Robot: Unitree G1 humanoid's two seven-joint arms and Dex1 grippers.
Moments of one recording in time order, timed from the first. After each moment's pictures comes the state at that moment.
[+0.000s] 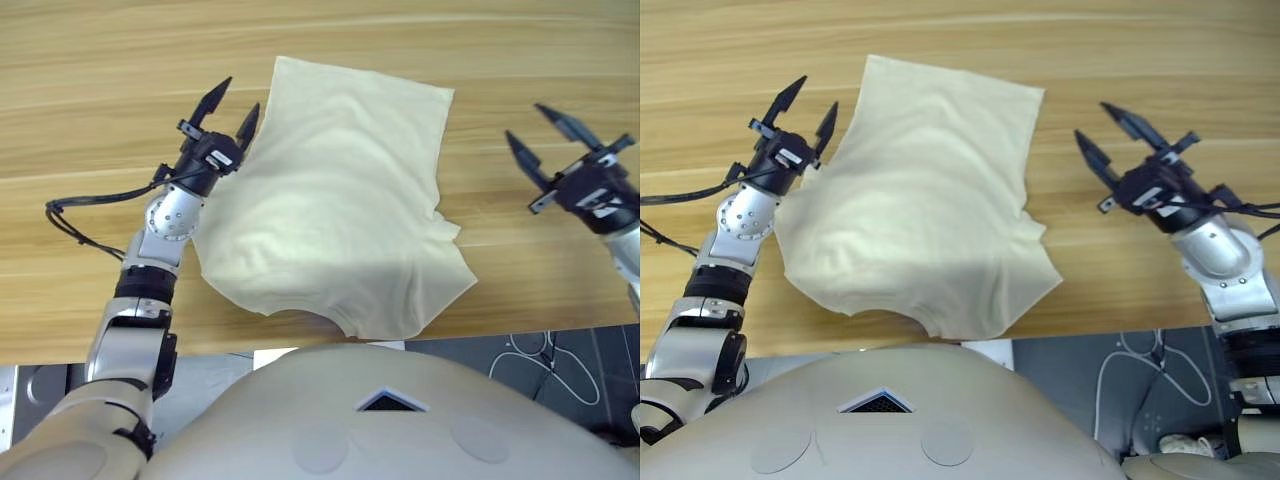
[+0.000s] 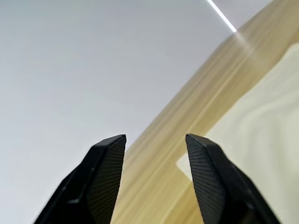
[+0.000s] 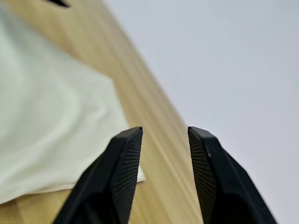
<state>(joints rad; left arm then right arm) -0.27 0.45 -0.16 0.62 0.41 -0.83 -0.10 0.15 -0.99 0.16 0.05 0.06 -0.73 0.30</state>
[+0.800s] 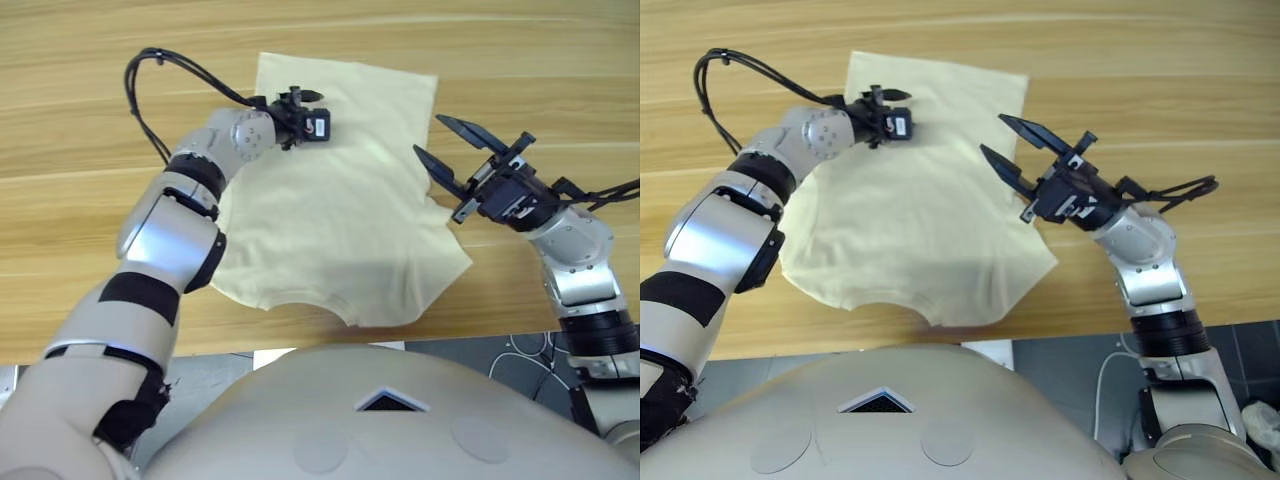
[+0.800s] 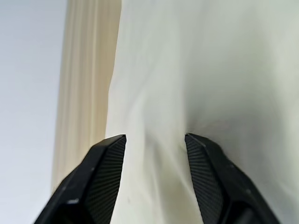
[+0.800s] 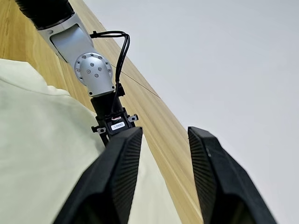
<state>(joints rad) -0.87 0.28 -0.52 1.33 0.63 -0.52 -0.24 0.04 -0.67 0.17 -0.09 0.10 -0.66 0.51</state>
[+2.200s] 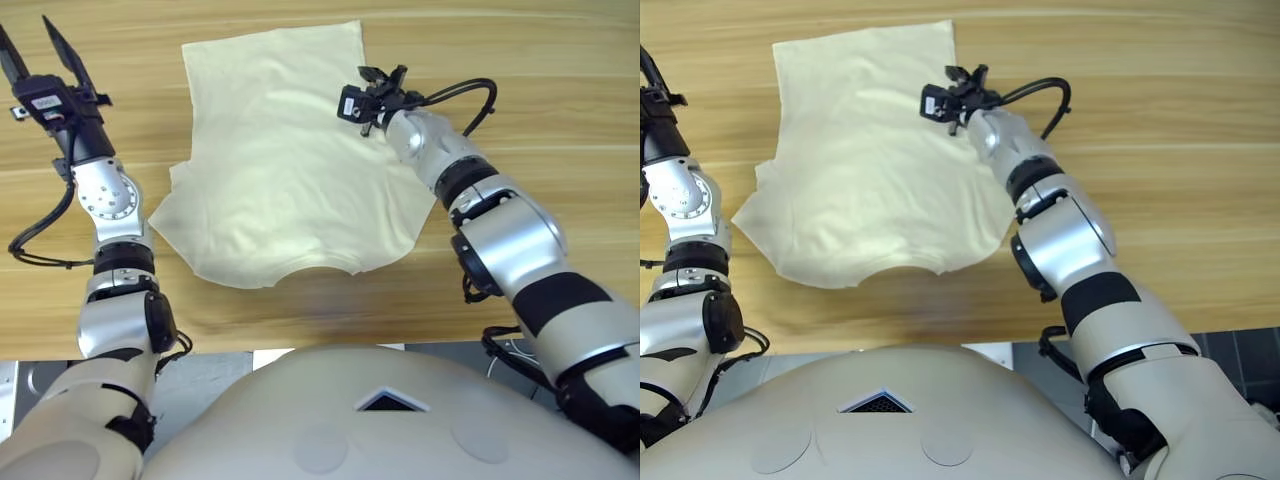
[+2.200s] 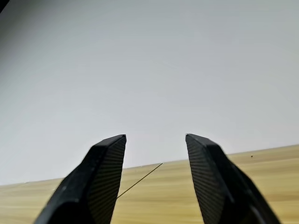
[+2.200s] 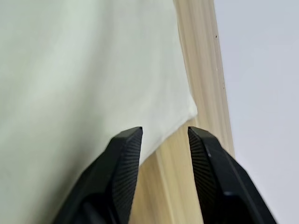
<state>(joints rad) -0.36 0.44 0.24 0.88 0.03 -0.93 0.24 -0.92 -0.09 0.48 1.36 -0.68 -0.26 -0.05</state>
